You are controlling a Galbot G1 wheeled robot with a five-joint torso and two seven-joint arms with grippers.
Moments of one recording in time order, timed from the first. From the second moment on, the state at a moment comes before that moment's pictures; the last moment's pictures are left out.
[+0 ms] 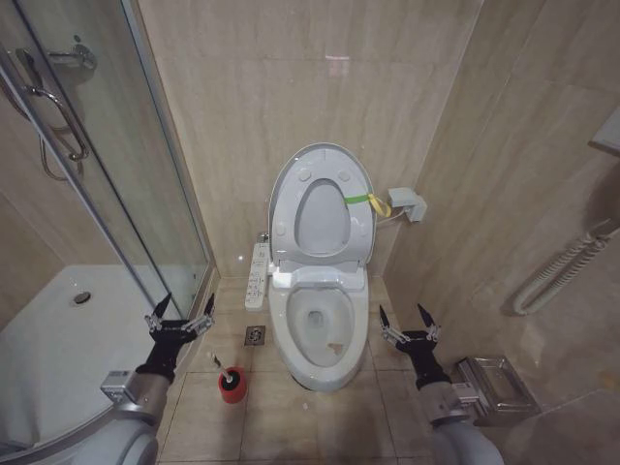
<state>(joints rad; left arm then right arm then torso) 1.51 -1.26 -0.60 -2.11 -0.34 0.02 -0.05 -1.49 1.44 0.63 1.95 0.22 0.18 -0.08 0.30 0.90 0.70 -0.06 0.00</state>
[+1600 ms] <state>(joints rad) 1.29 -1.31 -0.47 -1.25 -0.26 -0.35 -0.02 -1.49 1.44 0.63 1.95 0.22 0.18 -0.08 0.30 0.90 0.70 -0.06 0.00</state>
